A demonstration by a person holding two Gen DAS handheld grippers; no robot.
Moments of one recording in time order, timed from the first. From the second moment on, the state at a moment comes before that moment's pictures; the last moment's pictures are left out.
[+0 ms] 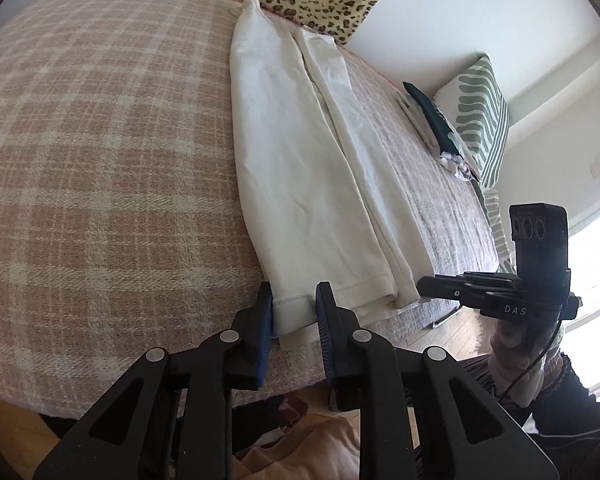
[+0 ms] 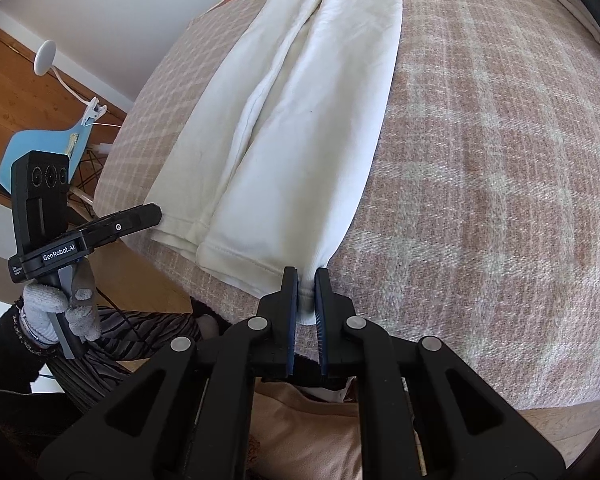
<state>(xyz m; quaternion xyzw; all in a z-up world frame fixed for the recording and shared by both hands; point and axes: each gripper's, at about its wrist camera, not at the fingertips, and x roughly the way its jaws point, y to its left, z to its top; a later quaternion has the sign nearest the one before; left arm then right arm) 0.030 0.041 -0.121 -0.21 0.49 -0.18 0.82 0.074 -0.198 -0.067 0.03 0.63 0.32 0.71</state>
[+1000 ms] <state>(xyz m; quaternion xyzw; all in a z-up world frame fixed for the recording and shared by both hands) 0.031 0.057 -0.105 -0.26 0.47 -0.21 0.82 0.090 -0.224 -0.059 0.13 0.62 0.36 0.69</state>
